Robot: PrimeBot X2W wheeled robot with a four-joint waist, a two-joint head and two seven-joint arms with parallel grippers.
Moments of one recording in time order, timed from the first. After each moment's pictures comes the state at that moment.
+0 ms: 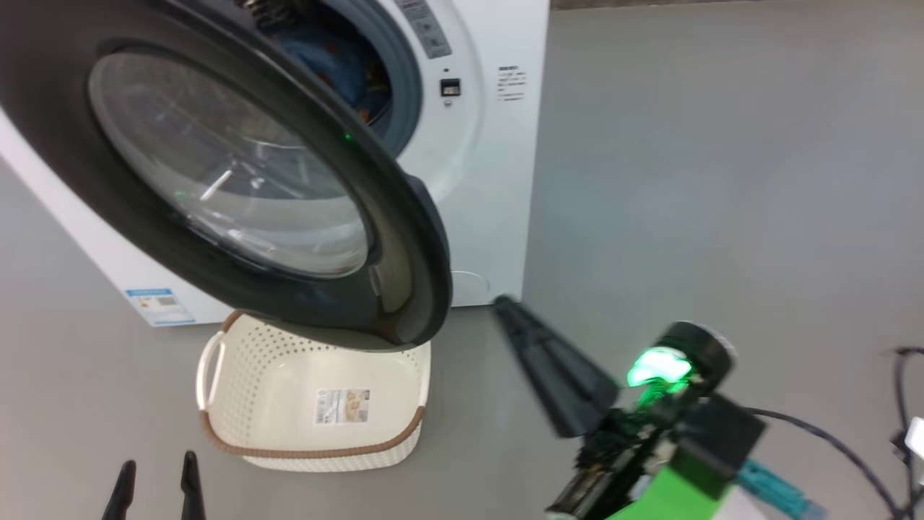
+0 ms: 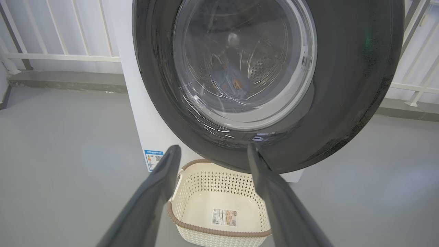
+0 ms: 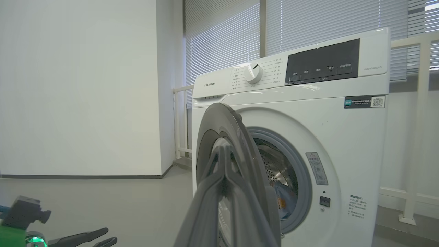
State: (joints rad) left arm 0.18 0.04 0.09 0.05 -0.21 -0.10 -0.25; right arm -0.20 -0.11 0.49 -0.23 0.25 0.13 -0.26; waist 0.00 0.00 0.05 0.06
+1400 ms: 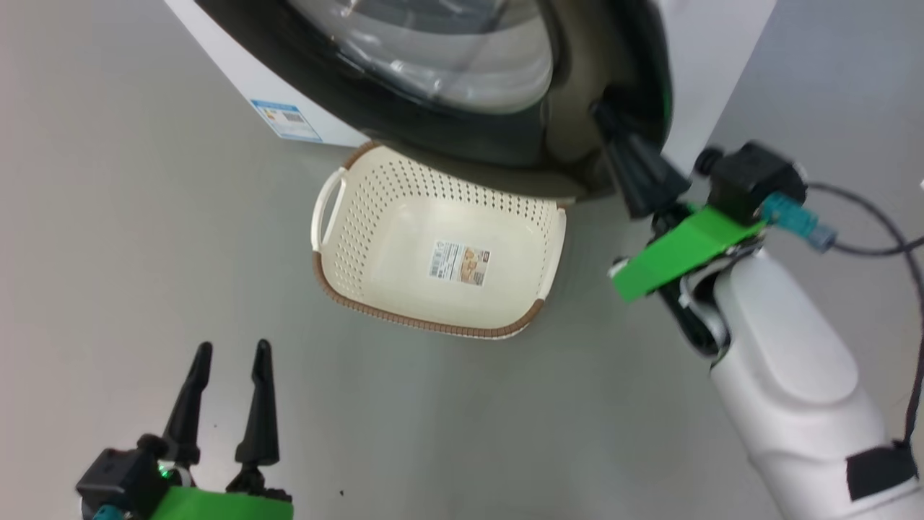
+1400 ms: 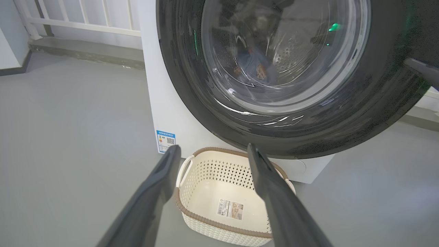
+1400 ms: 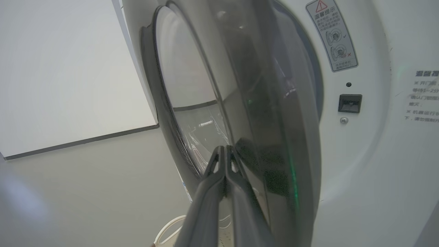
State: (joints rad) left arm -0.03 0.03 -0.08 0.04 -0.34 -0.11 -0.25; right arm -0.69 -0.13 0.31 0.42 0.30 0.13 -0.26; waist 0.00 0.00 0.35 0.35
